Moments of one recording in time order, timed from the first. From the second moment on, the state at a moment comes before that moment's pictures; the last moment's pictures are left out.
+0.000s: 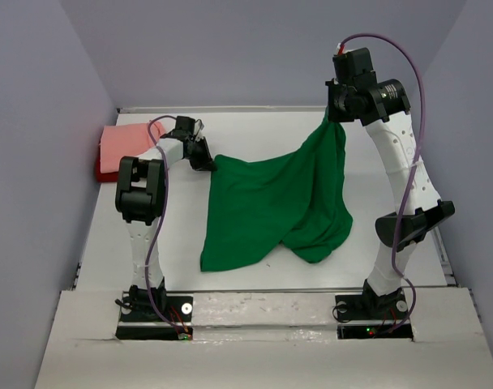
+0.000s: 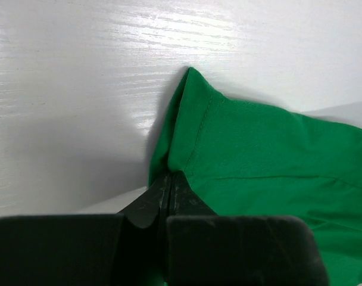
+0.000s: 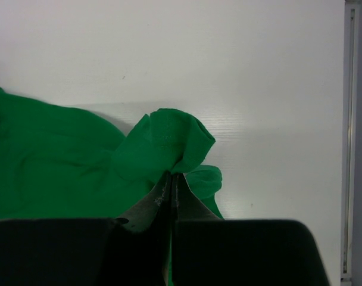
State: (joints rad) left arm -0.16 2.16 1.57 -0.42 0.35 -0.45; right arm 0.38 1.85 2.37 -1.26 0.35 0.22
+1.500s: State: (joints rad) left arm -0.27 0.94 1.72 -0.95 -0.11 -0.45; right arm 0.35 1.36 2.03 -1.29 0.60 0.30
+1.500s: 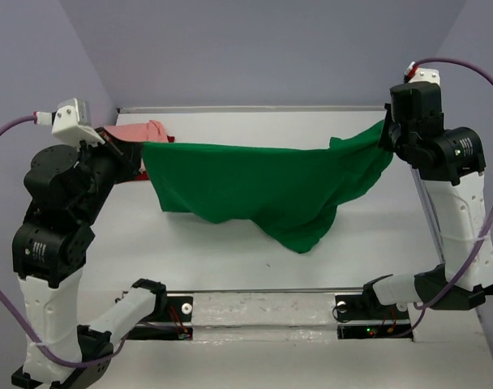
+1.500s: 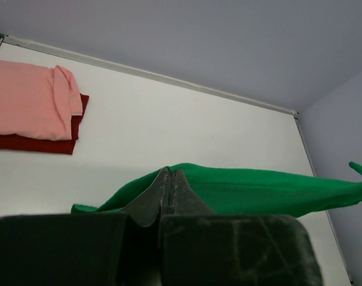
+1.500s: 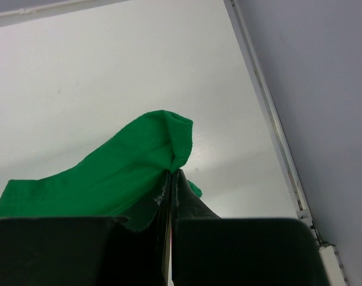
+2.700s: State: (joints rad) left arm -0.29 0.65 1.74 -0.91 0.14 -0.47; right arm 0.35 1.11 2.30 -1.27 0.13 0.26
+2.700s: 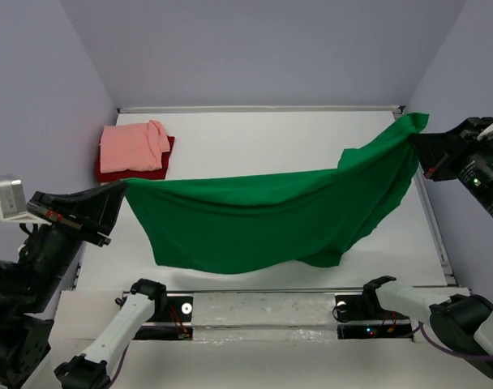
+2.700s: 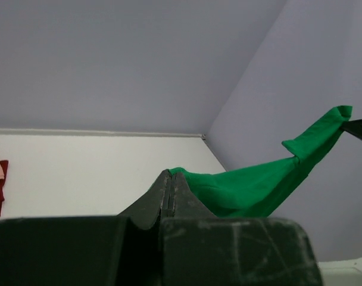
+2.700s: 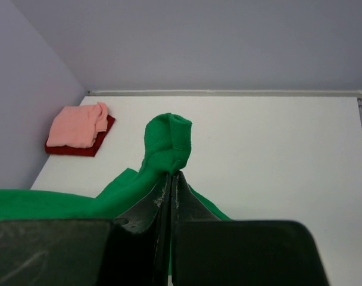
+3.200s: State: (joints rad) left arm -0.39 0.68 1.90 -0.93 -0.04 -0.41; right arm 0.39 1.01 2.16 -1.22 0.27 0.20
